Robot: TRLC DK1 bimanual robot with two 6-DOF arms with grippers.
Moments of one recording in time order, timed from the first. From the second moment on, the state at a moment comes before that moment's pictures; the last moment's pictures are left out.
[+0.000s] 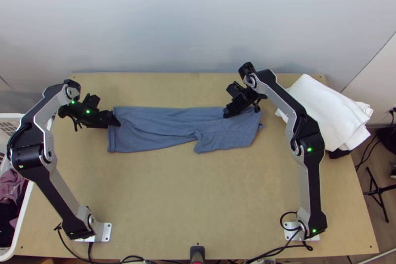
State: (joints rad) left arm 0.26 2.04 1.55 -1.07 0.51 0.36; right arm 0.35 2.33 2.03 -1.12 -0.54 -0.34
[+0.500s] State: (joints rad) left arm 0.20 2.04 1.52 -1.04 0.61 0.30; right arm 0.36 2.32 2.01 -1.12 -0.54 -0.34
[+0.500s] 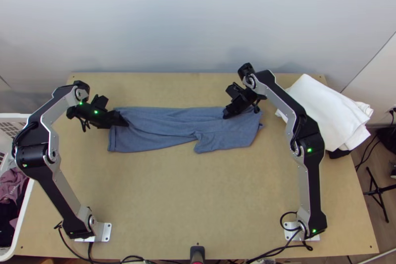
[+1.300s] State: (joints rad) left arm 0.23 2.08 1.53 -1.03 0.67 0.29; right arm 0.39 2.25 2.04 -1.16 -0.54 -0.28
